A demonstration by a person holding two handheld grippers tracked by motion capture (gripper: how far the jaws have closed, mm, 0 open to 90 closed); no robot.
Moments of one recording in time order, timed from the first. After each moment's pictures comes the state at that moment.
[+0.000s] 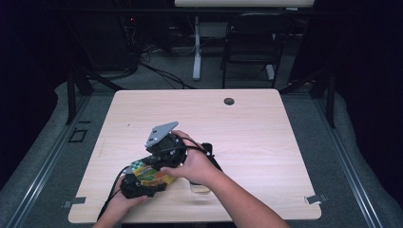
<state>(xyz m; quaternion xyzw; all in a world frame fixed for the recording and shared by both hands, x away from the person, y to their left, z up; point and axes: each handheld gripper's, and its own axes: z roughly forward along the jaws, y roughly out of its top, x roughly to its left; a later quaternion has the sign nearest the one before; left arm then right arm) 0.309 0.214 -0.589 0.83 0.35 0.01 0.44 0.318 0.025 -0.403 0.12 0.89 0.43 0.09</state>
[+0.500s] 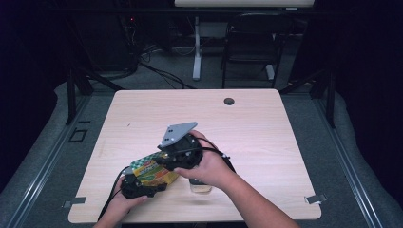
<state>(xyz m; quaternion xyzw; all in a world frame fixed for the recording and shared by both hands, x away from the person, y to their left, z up) 0.308 0.214 -0.590 0.82 0.35 0.00 0.45 0.305 -0.014 -0.388 0.12 0.88 0.45 0.11</state>
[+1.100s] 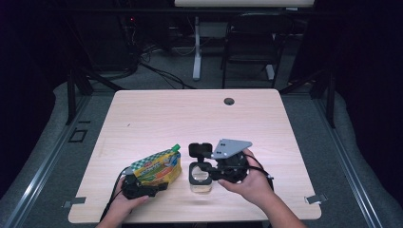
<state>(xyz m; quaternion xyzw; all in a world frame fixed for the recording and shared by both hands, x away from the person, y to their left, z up) 0.306 0.211 -0.590 0.81 0.36 0.01 0.46 0.280 -0.119 -0.424 0.21 0.86 0.44 0.16</state>
